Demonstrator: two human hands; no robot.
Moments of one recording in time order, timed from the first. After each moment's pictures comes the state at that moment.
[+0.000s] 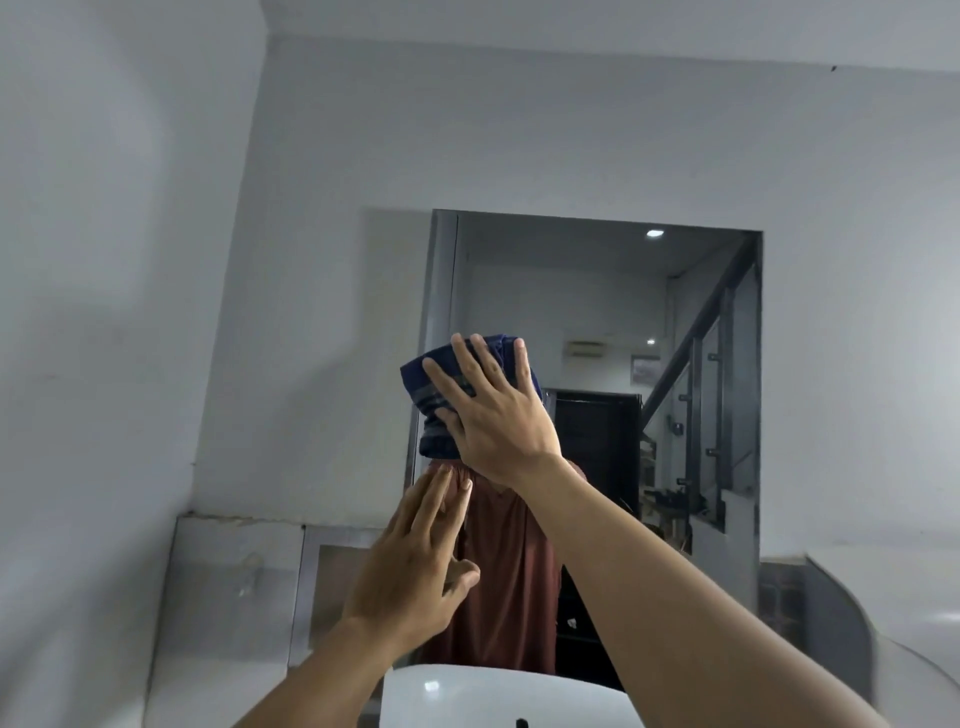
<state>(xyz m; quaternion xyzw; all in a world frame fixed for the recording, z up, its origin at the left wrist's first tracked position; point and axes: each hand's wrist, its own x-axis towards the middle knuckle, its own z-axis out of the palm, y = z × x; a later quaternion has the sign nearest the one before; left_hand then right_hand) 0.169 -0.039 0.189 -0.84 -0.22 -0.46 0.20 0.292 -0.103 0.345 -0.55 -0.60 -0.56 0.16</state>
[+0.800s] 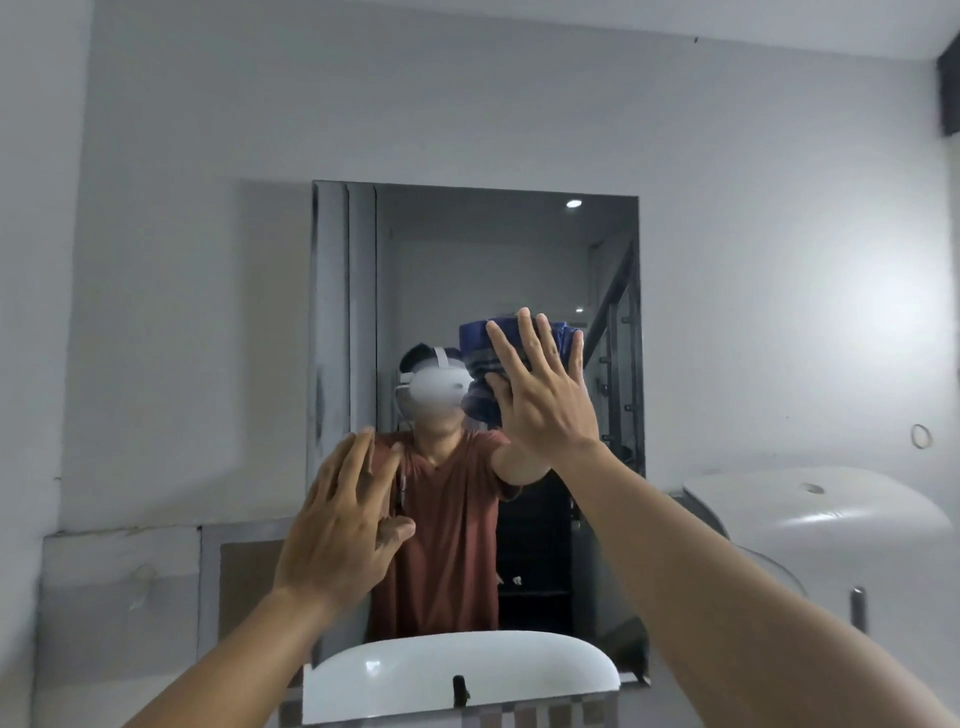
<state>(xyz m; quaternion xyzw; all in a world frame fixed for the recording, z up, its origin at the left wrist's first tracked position) 0.185 -0.057 0.211 -0.82 -0.24 -0.46 0.23 0.402 -0.192 0.328 -0.65 -0.47 -0.53 0.26</state>
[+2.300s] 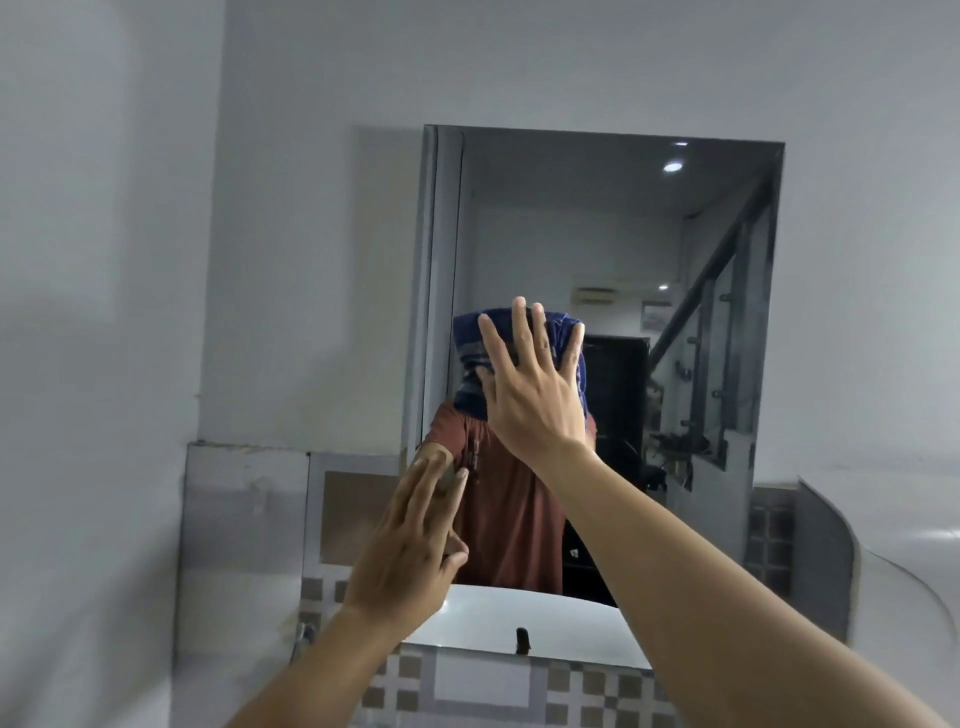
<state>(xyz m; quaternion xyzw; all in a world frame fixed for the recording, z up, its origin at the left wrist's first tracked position) 0.165 -0.053 0.129 -0.85 -0.22 -0.46 0.15 0.313 -0.121 0.291 -0.62 -0.54 -0.52 0.25</state>
